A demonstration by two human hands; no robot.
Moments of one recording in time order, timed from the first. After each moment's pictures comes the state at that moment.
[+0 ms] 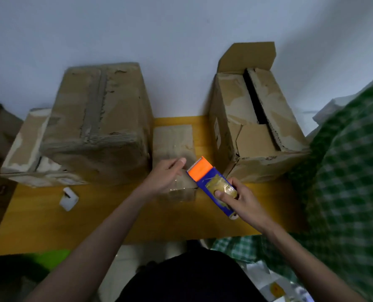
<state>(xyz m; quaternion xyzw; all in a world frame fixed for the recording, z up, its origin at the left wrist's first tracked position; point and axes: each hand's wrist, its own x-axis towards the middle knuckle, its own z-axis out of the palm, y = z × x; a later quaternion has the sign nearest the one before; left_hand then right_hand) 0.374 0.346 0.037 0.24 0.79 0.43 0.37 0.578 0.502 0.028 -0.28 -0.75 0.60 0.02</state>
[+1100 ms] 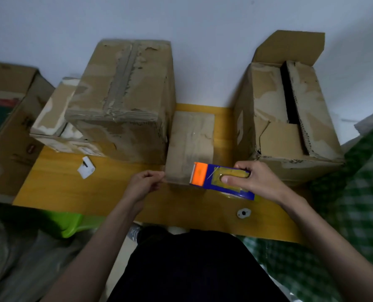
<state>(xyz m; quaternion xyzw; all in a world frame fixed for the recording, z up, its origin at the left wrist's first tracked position) 0.401 0.267 -0.011 -0.15 0.71 0.62 0.32 0.529 0.545 0.055 -0.14 -0.85 0.48 -0.12</state>
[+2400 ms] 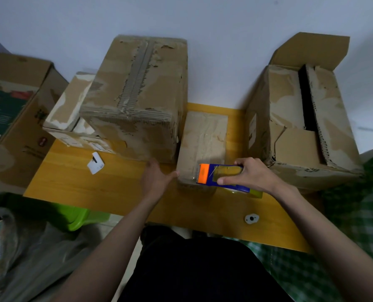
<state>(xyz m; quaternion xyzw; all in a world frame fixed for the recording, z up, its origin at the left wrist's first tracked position) 0.378 0.275 -0.046 0.00 0.95 0.26 0.17 0.480 0.538 0.029 -0.13 -0.89 0.38 -0.20</state>
